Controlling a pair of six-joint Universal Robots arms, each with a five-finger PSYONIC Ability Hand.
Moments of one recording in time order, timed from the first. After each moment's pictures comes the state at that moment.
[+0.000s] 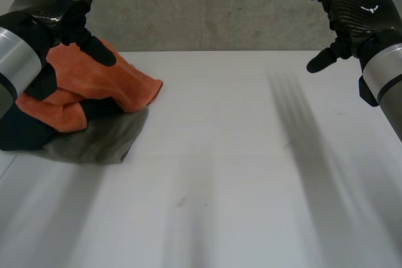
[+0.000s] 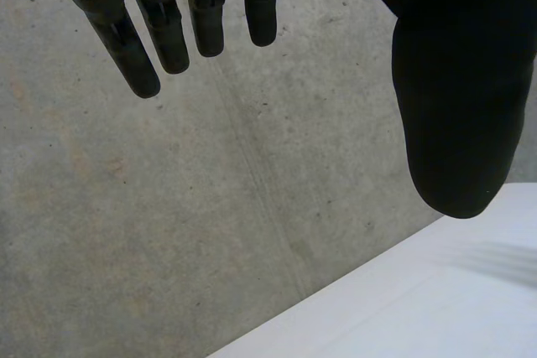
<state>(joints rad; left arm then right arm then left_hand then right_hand) 4.41 -1.58 -1.39 3.10 -1.37 3.17 1.87 -1.42 1.41 -0.10 1.50 3.03 0.26 0.28 0.27 0.28 0.08 0.27 0.27 0.28 0.27 0.10</state>
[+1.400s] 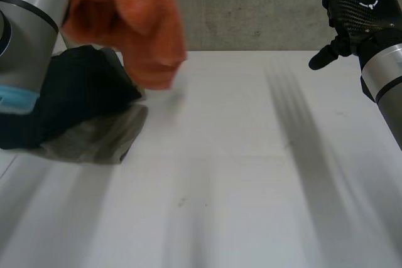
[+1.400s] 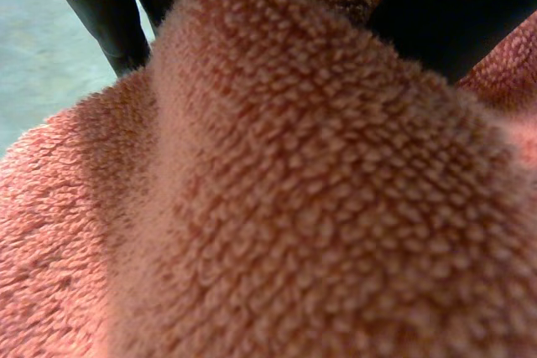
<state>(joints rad) 4.30 -1.78 -1.14 3.40 -1.51 3.34 1.87 -1.44 1.46 -0.19 1.49 2.95 1.09 1.17 1.17 1.20 0.93 0.23 0.21 0.21 0.21 0.05</state>
